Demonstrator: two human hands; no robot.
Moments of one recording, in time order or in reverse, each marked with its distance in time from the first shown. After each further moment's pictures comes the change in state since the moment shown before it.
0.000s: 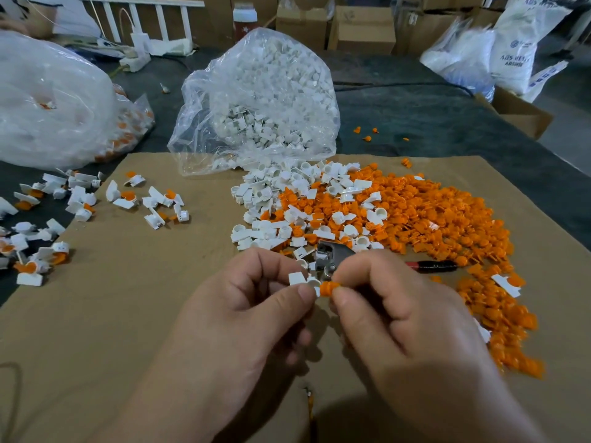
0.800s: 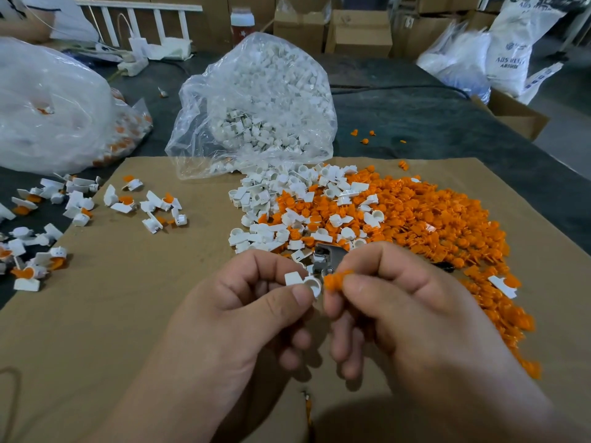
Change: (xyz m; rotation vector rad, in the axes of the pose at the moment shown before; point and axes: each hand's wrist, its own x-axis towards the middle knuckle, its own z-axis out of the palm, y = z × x) left_hand 0.001 0.003 0.003 -0.160 -0.060 -0.015; right_hand 0.010 0.004 -0.002 0.879 -0.162 0.341
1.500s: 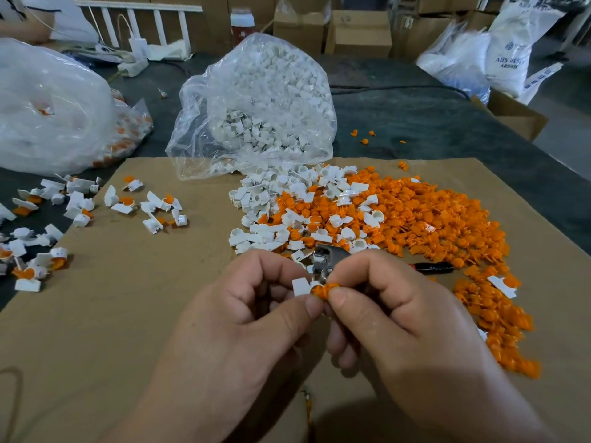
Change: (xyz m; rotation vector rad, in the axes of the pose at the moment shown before) left_hand -0.001 -0.015 -0.015 0.376 0.059 0.182; right_hand -0.007 -0.006 0.005 -0.464 0.034 -0.104
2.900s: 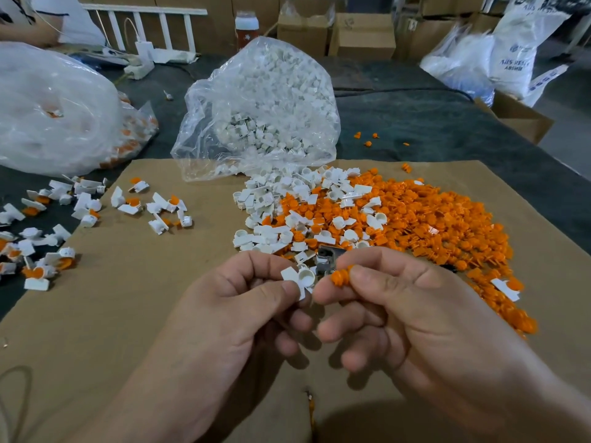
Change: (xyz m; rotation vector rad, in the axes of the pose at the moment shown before) left_hand 0.010 0.004 -0.002 -0.381 -0.040 -0.262; right_hand 0.012 0.007 -0.008 0.918 -0.120 0.346
